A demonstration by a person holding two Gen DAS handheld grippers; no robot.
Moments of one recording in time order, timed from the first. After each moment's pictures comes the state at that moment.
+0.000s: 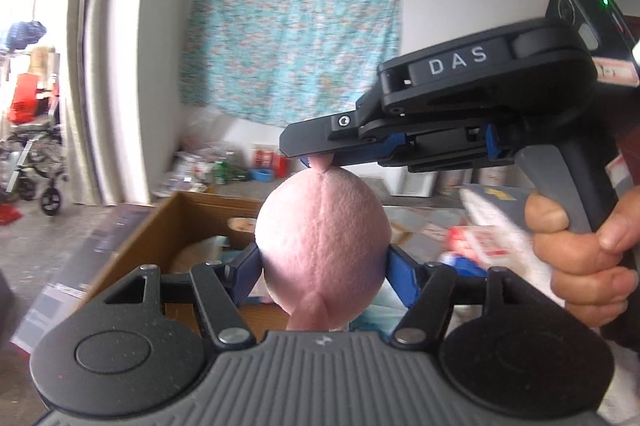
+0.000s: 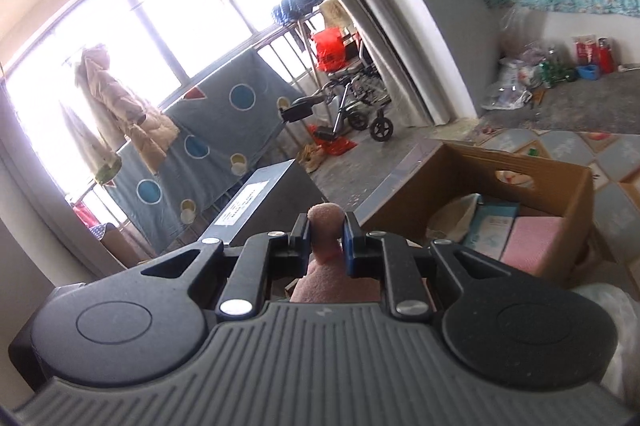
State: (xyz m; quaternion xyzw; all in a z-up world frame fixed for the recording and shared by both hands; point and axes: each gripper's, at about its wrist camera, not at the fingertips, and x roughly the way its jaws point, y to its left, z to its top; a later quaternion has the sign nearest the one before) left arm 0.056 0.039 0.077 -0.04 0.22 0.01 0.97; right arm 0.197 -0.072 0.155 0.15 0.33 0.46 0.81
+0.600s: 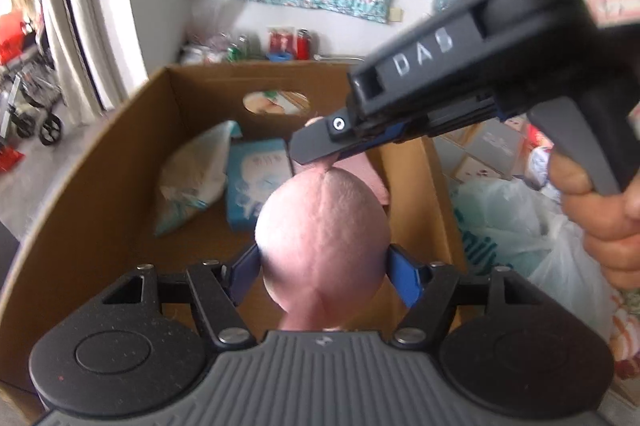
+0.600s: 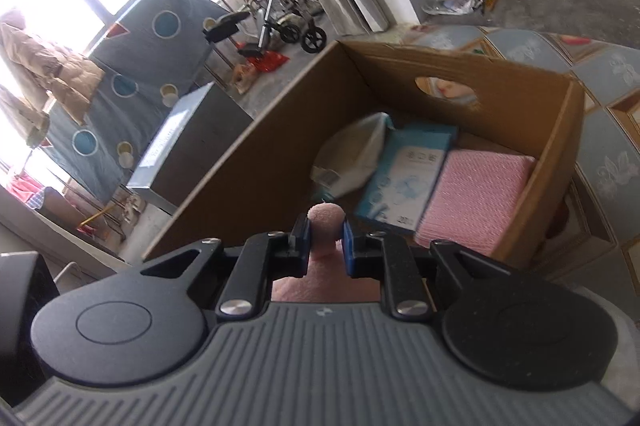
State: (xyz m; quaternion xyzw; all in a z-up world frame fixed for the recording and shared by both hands) left arm 0.177 0.078 -0.021 -0.02 0.40 0.01 0.92; right arm 0.319 -0.047 -0.001 0.09 0.46 0.39 0.79
